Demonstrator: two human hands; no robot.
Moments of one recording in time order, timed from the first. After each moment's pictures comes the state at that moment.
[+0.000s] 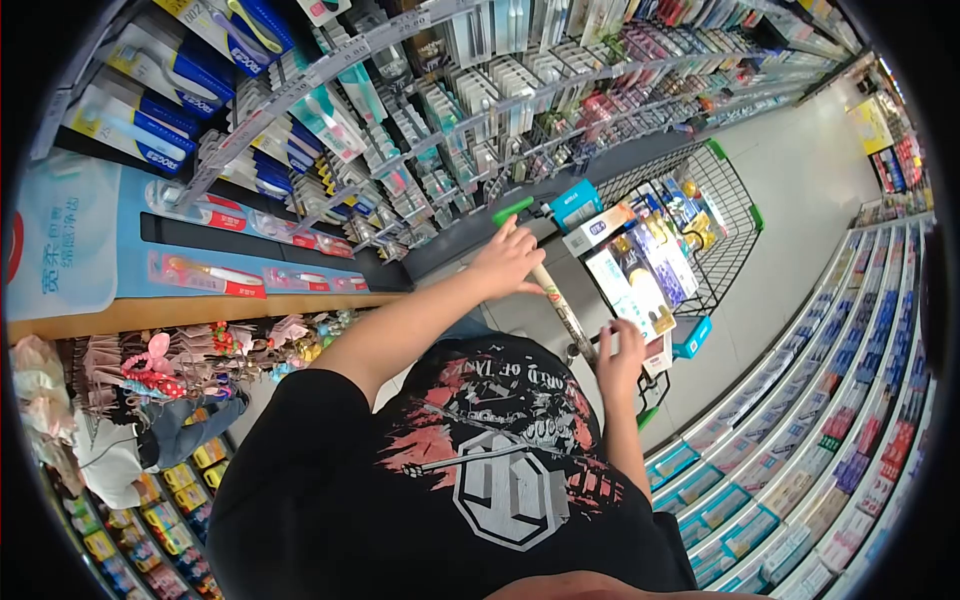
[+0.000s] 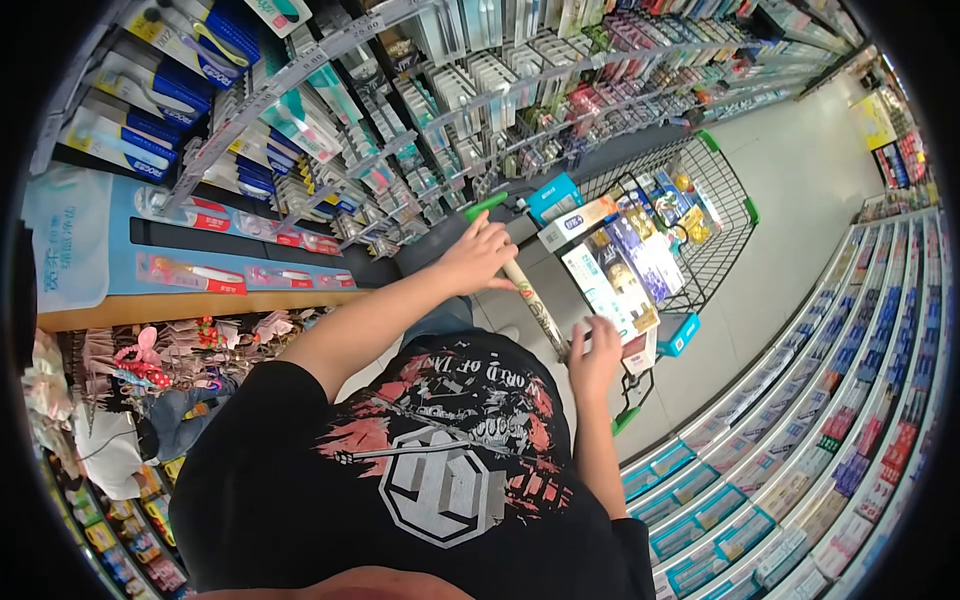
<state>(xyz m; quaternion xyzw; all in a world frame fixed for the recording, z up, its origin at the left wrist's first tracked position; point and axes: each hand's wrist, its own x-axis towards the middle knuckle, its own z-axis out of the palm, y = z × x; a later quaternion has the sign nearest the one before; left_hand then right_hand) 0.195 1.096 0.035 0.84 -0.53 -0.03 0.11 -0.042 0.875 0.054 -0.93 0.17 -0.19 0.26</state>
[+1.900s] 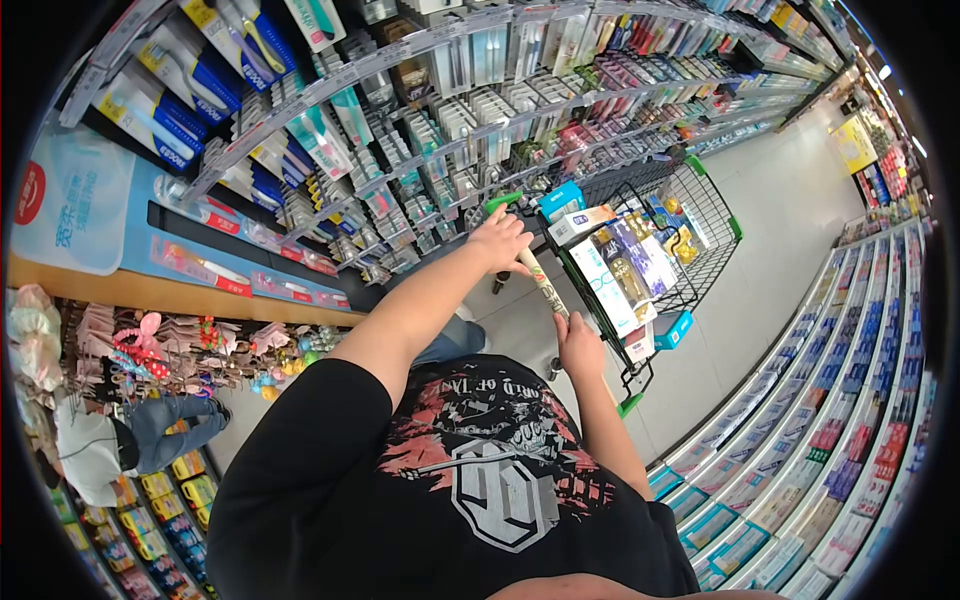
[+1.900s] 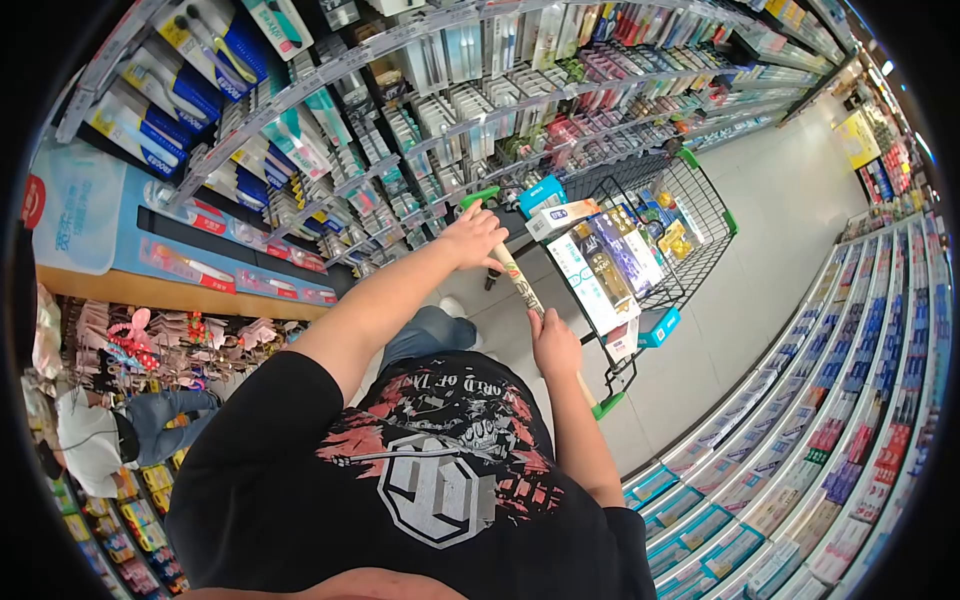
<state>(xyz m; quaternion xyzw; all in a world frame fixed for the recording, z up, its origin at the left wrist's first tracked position) 0.254 1.041 0.031 0.86 -0.52 -0.03 0.01 0.007 0.867 0.038 -0.97 0.19 0.04 0.17</state>
